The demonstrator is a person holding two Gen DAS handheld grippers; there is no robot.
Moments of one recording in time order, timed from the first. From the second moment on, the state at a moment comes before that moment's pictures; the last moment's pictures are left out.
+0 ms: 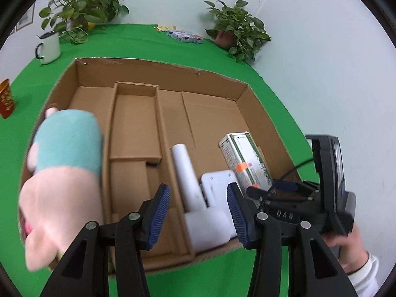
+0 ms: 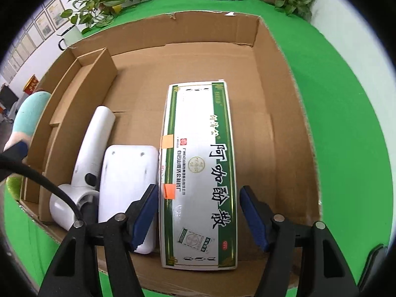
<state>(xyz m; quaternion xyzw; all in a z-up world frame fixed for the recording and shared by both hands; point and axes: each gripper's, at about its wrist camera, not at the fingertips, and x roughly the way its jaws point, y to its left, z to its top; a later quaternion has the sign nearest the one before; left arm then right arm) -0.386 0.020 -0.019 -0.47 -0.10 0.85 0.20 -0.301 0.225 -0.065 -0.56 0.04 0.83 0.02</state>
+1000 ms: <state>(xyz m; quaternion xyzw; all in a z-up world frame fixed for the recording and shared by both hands) -0.252 -0.016 -0.070 -0.27 0.01 0.96 -0.02 -0.174 0.146 -0.051 -0.26 -0.01 0.96 0.06</state>
